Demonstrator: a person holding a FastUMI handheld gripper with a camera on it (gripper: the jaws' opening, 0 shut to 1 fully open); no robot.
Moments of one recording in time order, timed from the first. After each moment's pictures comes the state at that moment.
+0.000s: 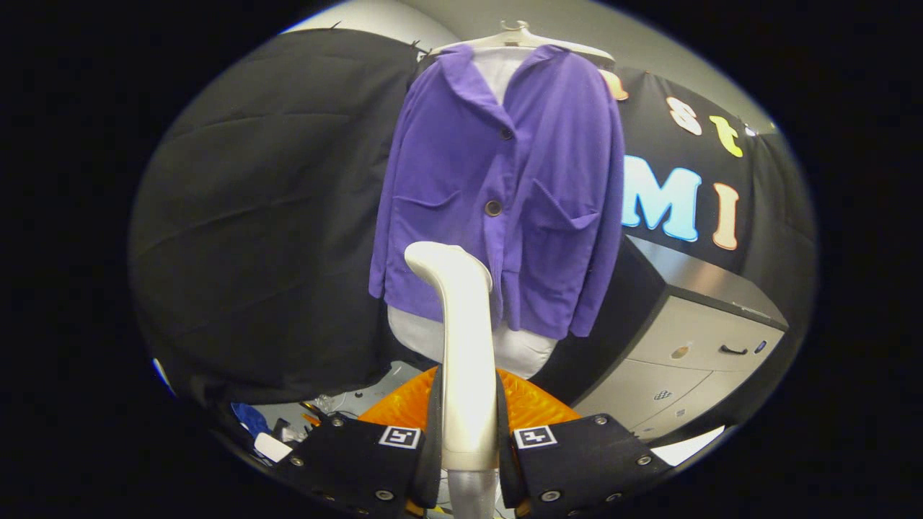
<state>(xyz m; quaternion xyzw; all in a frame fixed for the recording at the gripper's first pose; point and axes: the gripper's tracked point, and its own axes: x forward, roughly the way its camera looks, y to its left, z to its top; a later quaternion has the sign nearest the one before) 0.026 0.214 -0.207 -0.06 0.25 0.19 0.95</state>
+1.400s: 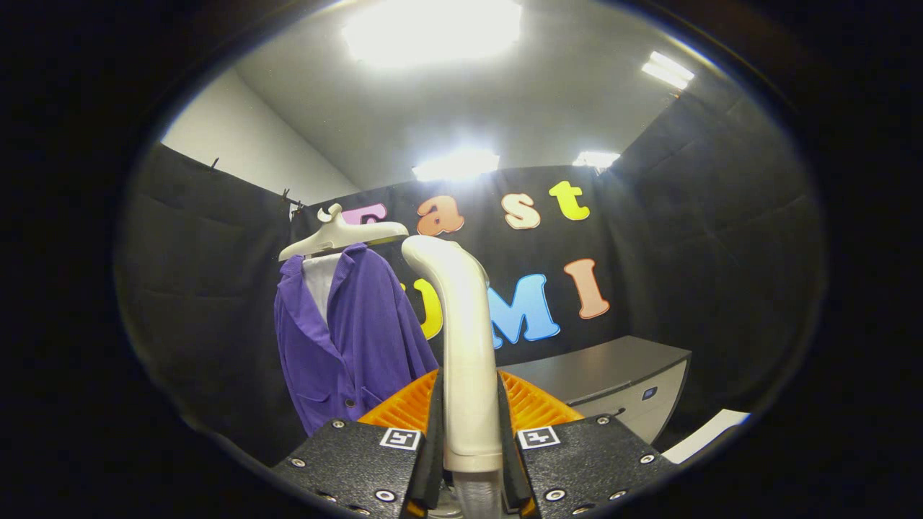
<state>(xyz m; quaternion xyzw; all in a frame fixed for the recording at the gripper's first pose) 0.016 0.012 0.028 0.08 -0.01 0.00 1.00</state>
